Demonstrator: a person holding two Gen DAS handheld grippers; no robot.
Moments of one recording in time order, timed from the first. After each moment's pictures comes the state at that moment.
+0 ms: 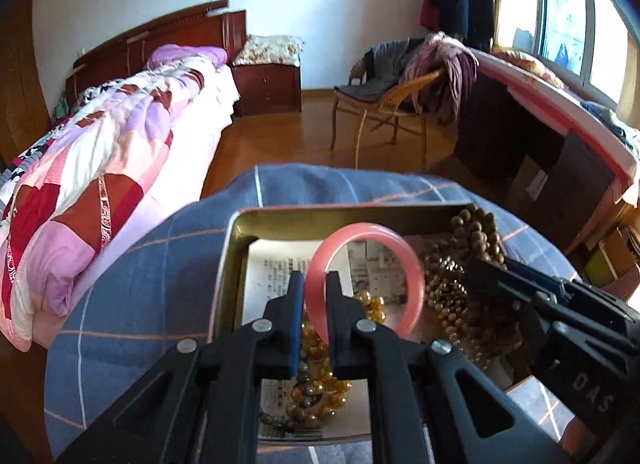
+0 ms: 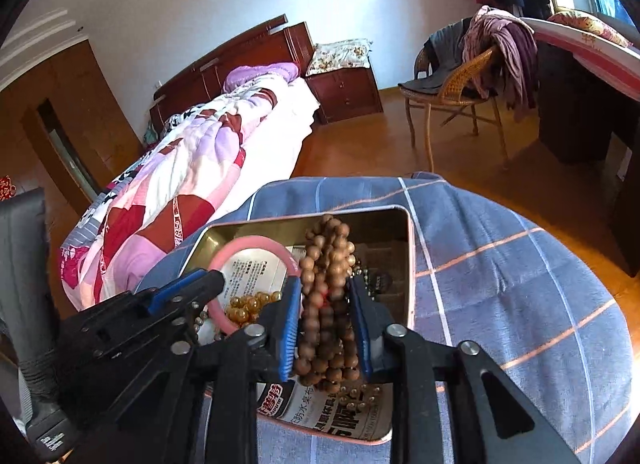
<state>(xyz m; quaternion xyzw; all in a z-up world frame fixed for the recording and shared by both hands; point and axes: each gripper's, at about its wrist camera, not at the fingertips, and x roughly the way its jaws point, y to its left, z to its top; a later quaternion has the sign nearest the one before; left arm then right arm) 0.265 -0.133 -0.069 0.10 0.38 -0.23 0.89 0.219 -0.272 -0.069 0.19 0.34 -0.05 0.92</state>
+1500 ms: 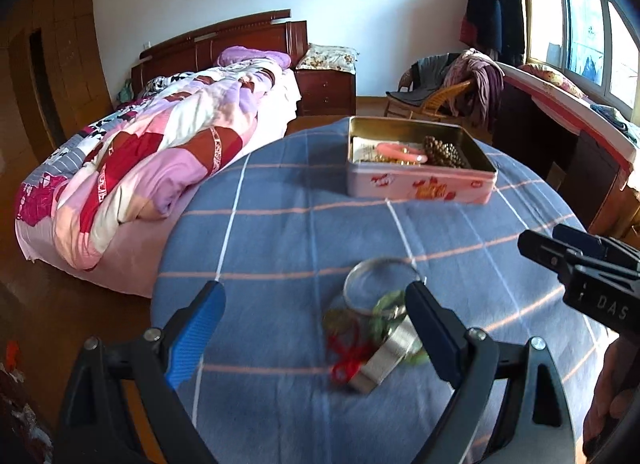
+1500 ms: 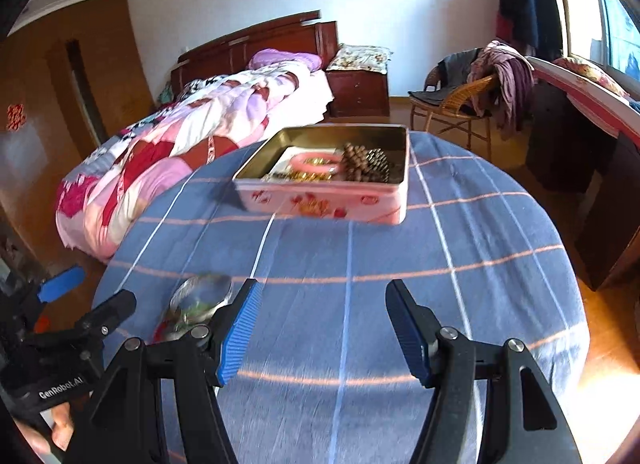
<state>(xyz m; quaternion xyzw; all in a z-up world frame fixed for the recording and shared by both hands) 0.088 0.017 -0.060 0.08 0.35 -0.14 0.92 0.036 -0.168 -0.063 0.09 0.35 -0.05 0.93</state>
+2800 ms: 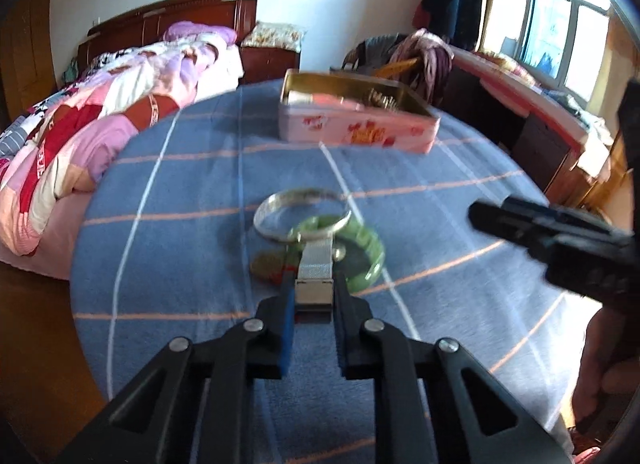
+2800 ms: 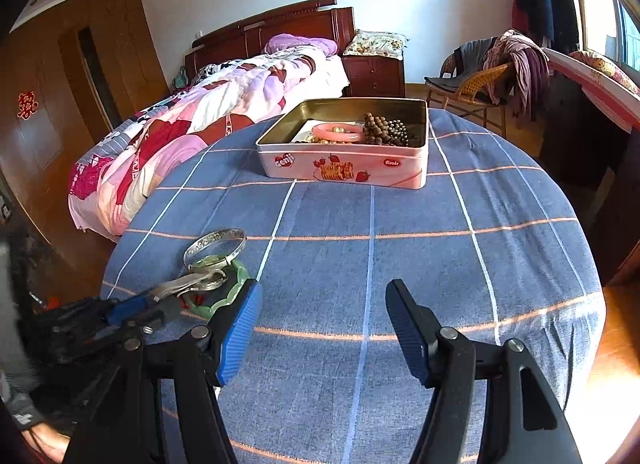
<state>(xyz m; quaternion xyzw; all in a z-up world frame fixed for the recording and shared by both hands) 0.065 0.017 -0.091 0.05 0.38 -0.26 0.89 0.021 -0.157 -0.077 0.09 0.37 -0.02 0.92</state>
